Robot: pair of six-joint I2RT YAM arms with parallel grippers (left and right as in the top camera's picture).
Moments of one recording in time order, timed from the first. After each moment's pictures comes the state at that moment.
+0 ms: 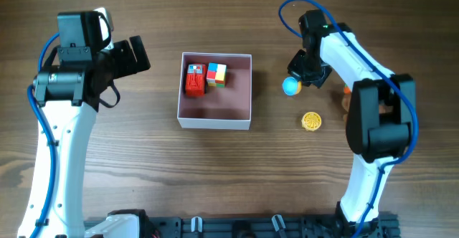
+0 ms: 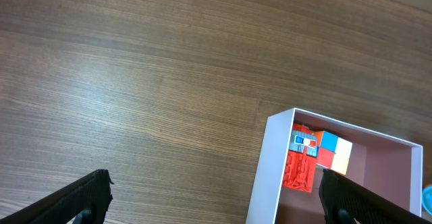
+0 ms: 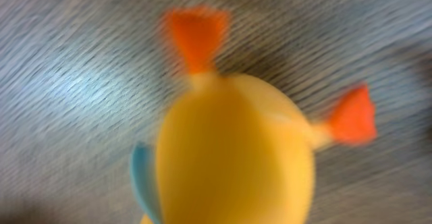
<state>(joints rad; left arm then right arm) 0.01 1.38 1.39 -0.90 -0.01 -0.24 0.16 2.13 1.56 -0.94 0.01 0.74</state>
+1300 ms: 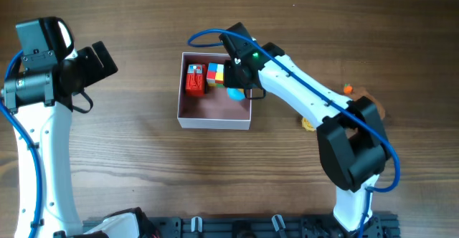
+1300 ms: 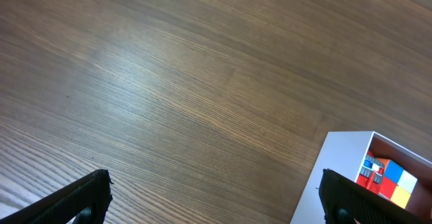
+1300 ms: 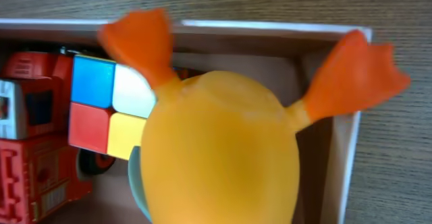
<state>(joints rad) 0.21 1.38 1.39 -0.97 -0.03 -0.25 0.59 2.03 1.55 -0.73 0.02 0.58</state>
